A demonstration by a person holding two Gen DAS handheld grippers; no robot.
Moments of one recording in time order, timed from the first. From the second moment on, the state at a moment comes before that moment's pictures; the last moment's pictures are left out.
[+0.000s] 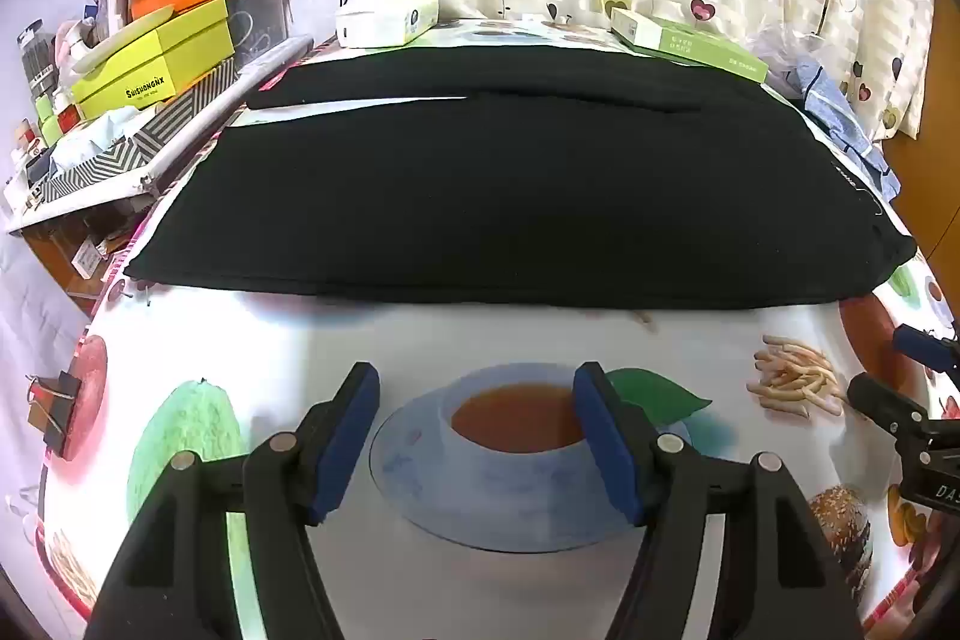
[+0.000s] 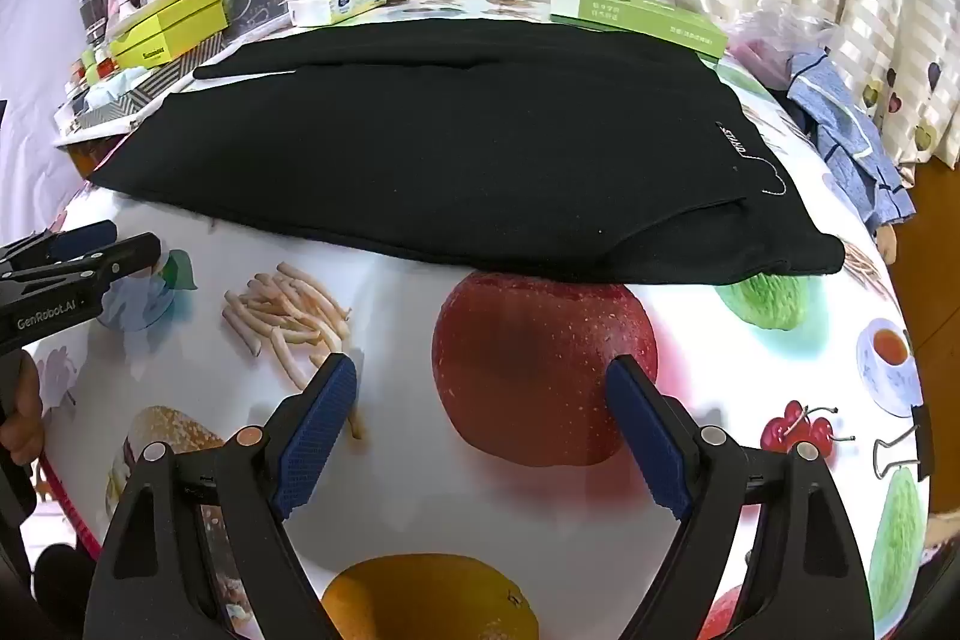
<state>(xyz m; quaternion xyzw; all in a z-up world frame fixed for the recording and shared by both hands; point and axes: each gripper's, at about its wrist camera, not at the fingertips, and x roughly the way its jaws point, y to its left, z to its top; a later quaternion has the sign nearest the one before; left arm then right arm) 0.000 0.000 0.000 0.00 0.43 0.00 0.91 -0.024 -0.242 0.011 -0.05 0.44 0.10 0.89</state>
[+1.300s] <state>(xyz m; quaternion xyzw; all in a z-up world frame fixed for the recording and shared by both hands) 0.000 0.000 0.000 0.00 0.43 0.01 0.91 -0.025 -0.246 0.011 -0.05 0.44 0.11 0.89</state>
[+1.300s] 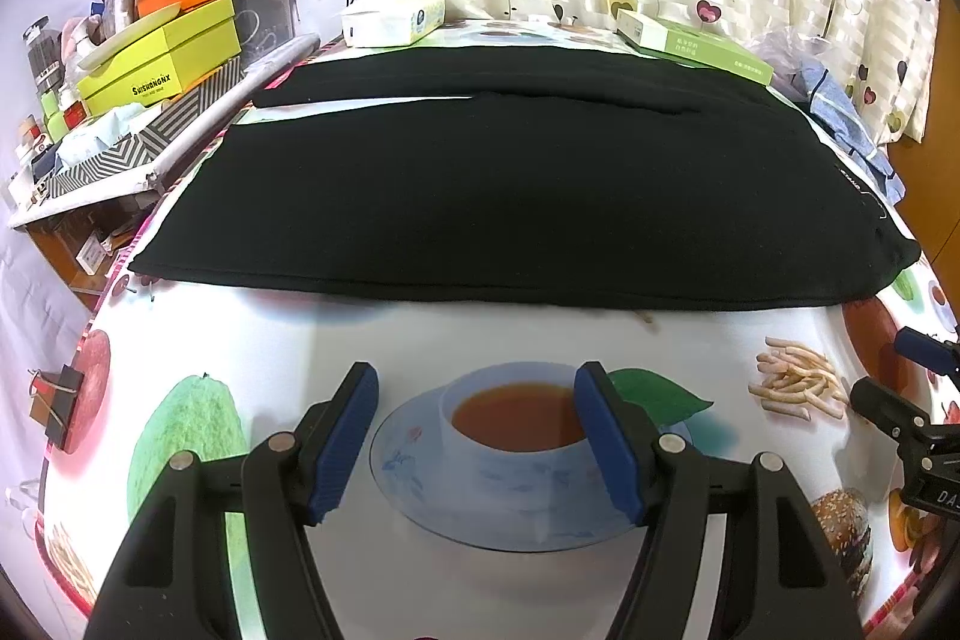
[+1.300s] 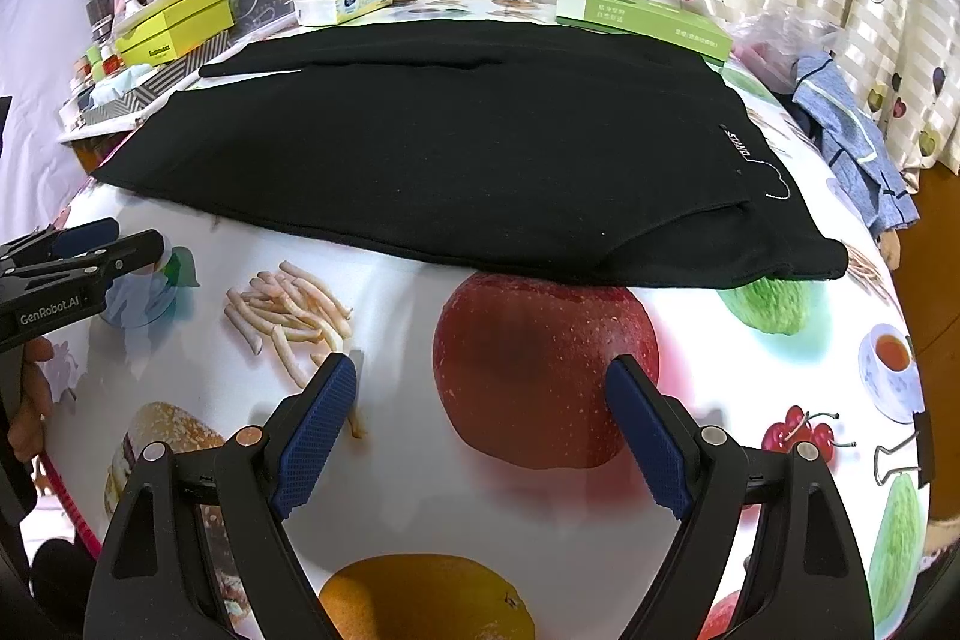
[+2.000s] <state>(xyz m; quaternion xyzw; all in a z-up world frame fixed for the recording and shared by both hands) 0.000 0.002 -0.001 0.00 0.43 0.01 0.90 -0.024 -0.244 0.010 -0.05 0.44 0.11 0.89</state>
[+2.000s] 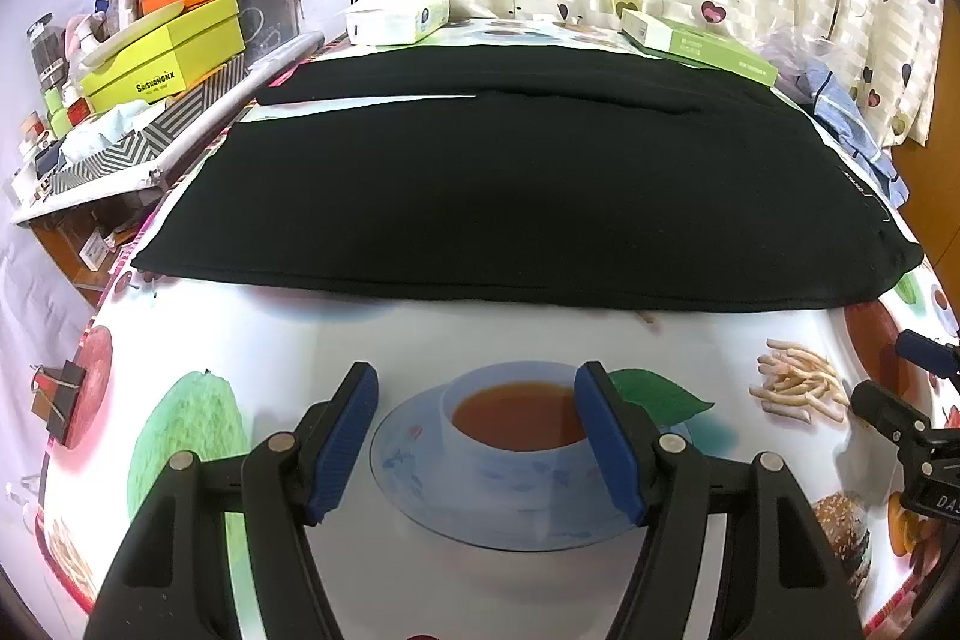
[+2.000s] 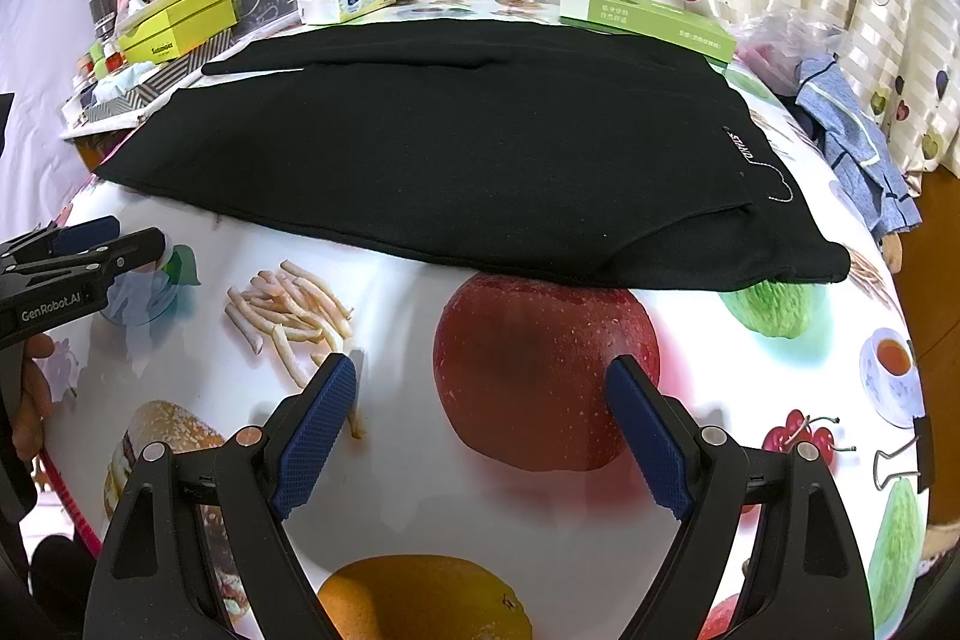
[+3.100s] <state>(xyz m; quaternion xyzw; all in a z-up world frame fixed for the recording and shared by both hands) 0.000 -0.001 -0.002 0.00 0.42 0.01 0.91 -0.024 -0.238 0.008 -0.05 0.44 0.11 0.89</state>
